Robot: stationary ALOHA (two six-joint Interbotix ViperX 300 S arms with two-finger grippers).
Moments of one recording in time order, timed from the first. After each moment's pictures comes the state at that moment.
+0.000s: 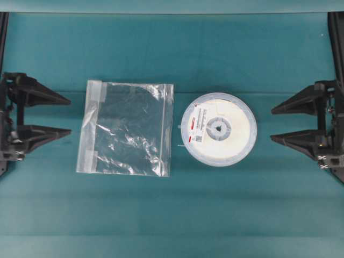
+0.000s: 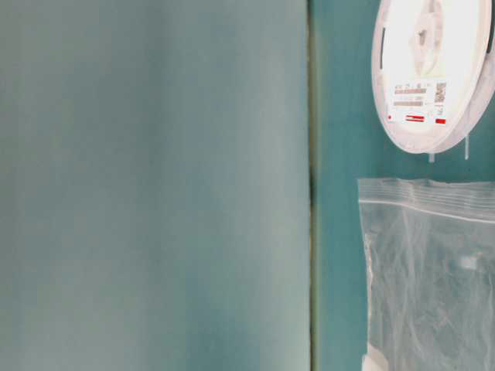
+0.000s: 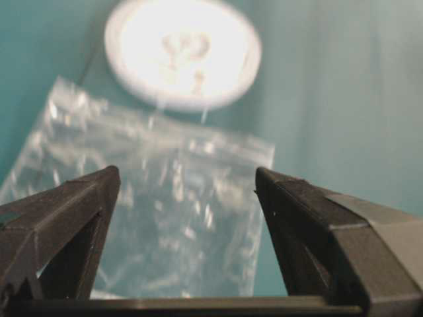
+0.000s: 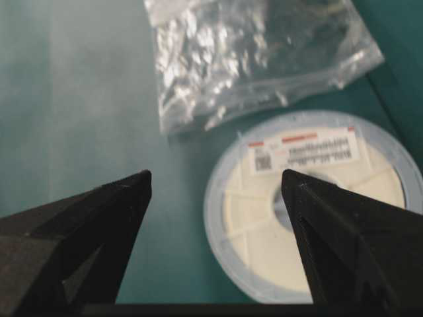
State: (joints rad) left arm 0.09 -0.95 1.18 0.03 0.06 -0.17; right arm -0.01 -0.95 1.16 -0.14 0.19 0.47
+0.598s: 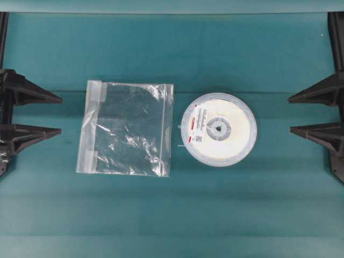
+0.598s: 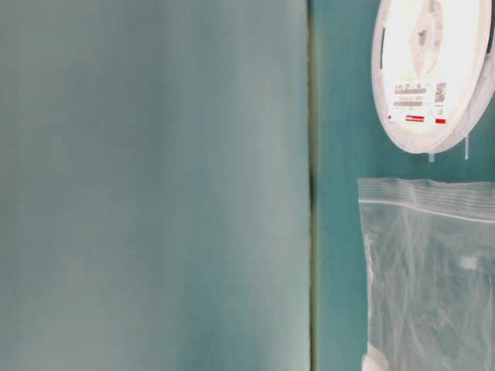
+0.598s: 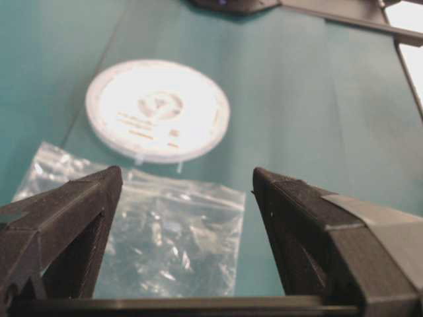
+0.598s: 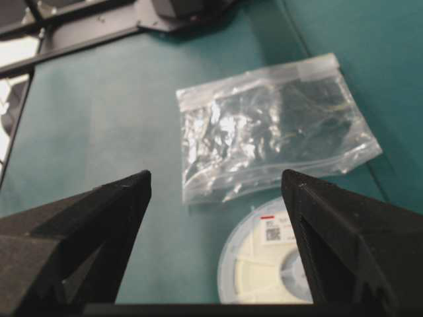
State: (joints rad) left arm 0.06 -1.03 1.16 0.03 0.06 -0.17; right arm -0.01 -1.12 1.14 -0.17 0.19 0.45
